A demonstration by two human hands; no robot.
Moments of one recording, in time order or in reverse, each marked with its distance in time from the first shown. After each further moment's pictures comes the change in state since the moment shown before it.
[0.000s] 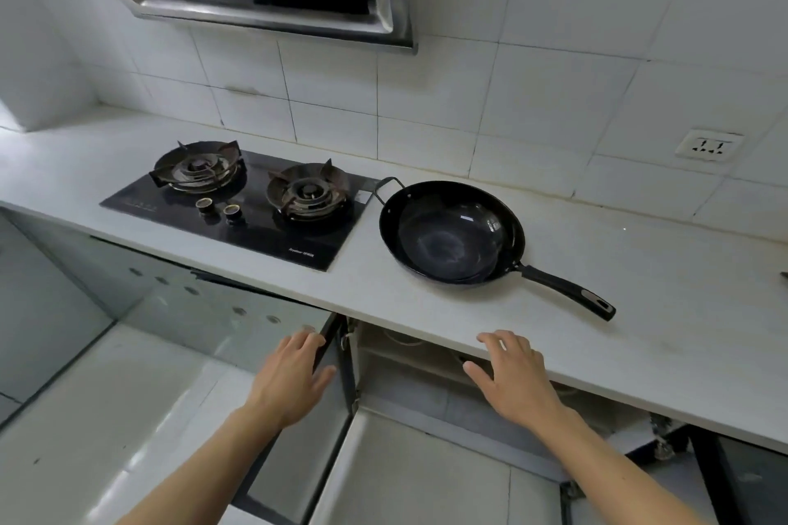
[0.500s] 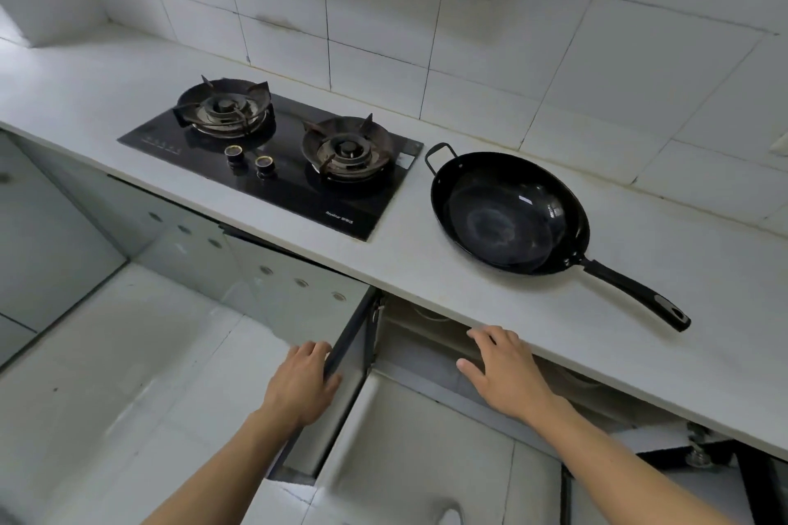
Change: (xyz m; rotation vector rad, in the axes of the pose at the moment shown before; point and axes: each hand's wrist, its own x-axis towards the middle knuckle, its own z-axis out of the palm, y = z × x) left_hand -0.002 -0.086 0.049 -0.075 -0.208 -0.190; right_hand 0.050 -0.078 0.053 -0.056 -0.167 -0.093
